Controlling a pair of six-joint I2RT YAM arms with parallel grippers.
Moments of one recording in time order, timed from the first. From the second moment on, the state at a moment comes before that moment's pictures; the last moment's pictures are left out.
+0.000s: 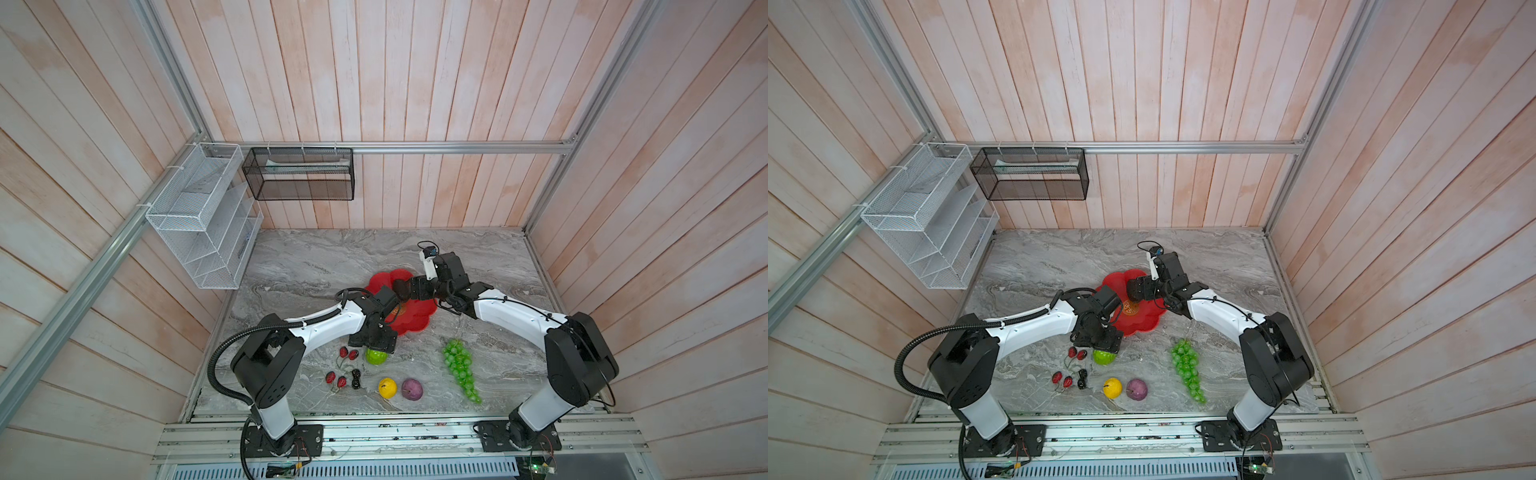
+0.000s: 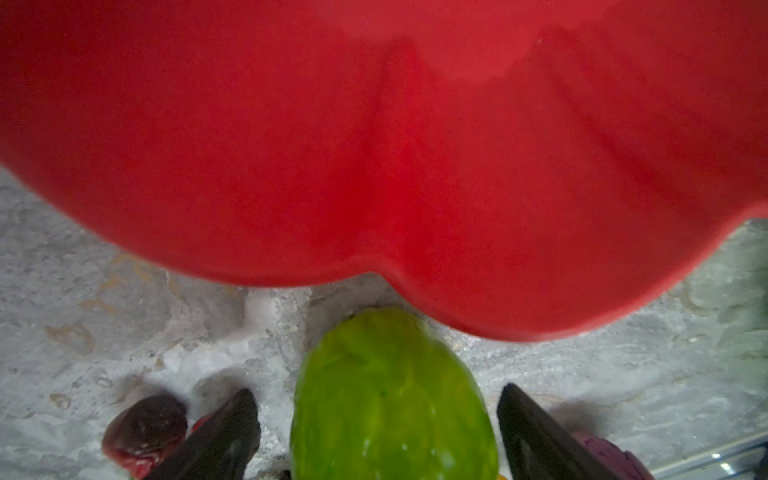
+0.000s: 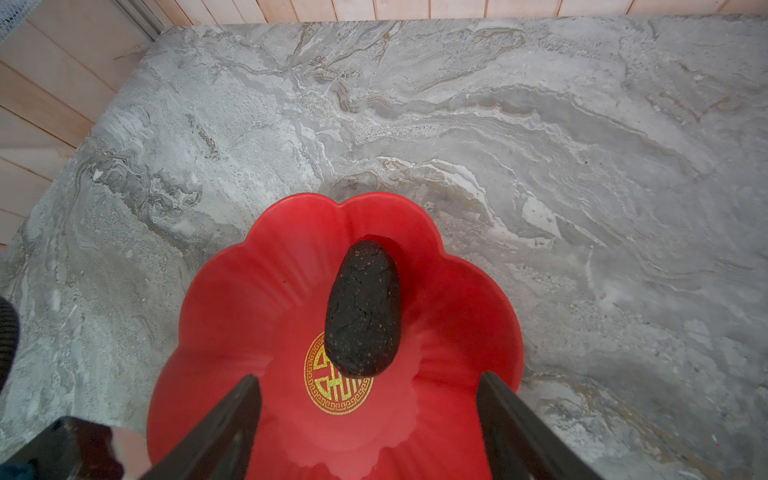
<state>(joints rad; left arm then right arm) -0.77 1.74 1.16 -0.83 0.08 -0.50 0.57 1.63 1.07 -0.11 -0.06 0.31</state>
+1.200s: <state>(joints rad) -0.73 1.58 1.24 -0.85 0.14 -0.50 0.50 1.44 0.84 -0.03 -0.18 0.39</state>
